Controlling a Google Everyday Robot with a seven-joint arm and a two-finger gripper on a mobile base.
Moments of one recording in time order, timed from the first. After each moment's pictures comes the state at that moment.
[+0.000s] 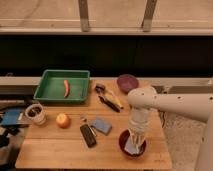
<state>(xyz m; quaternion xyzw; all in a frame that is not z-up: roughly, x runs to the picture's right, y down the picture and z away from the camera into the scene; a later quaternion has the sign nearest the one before) 0.168 0.267 0.709 -0.37 0.39 0.63 0.56</state>
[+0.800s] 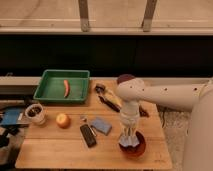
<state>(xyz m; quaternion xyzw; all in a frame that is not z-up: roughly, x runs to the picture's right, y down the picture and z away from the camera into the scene) 0.117 0.237 0.716 -0.37 0.37 0.60 0.61</state>
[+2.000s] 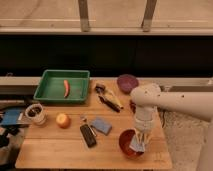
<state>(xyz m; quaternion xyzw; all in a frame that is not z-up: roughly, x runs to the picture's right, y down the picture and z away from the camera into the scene) 0.185 0.251 0.710 -0.34 0.41 0.63 0.57</state>
